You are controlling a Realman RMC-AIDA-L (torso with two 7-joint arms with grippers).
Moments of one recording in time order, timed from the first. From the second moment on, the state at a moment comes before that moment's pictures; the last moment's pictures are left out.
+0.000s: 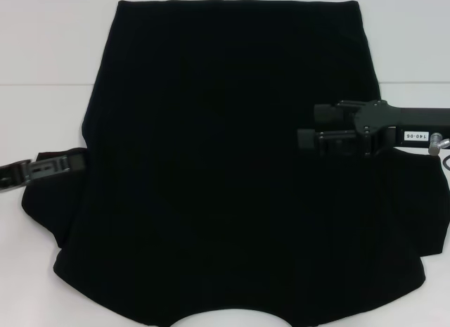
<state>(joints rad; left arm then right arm) -0.50 -2.03 0.24 0.83 2.31 1.58 -2.07 0.68 2.02 -0.70 -0.71 -1.98 -1.55 1.66</state>
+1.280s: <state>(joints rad) -0.55 -2.00 0.29 0.80 2.63 1.50 -2.37 0.68 2.01 -0.67 -0.72 -1.94 -1.54 1.66</state>
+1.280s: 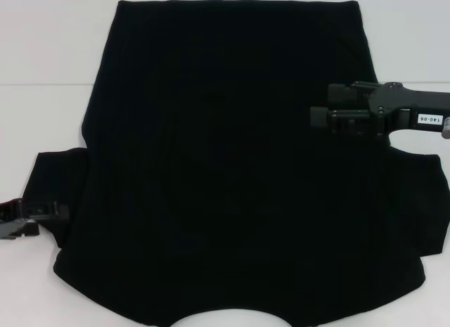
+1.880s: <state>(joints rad) -0.57 -2.00 0.31 0.77 2.65 1.46 -2.37 0.68 2.01 -0.65 -0.72 -1.94 -1.53 1.66</state>
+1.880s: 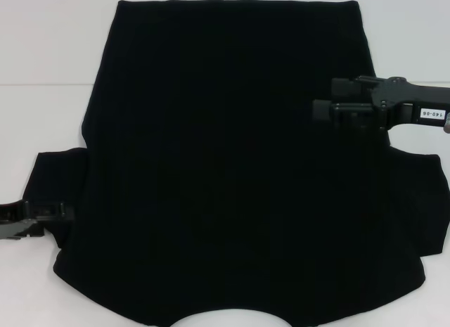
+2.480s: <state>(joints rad) -0.61 -1.99 0.32 0.76 2.65 1.43 -2.37 0.68 2.01 -0.65 -0.72 -1.94 -1.53 1.66</state>
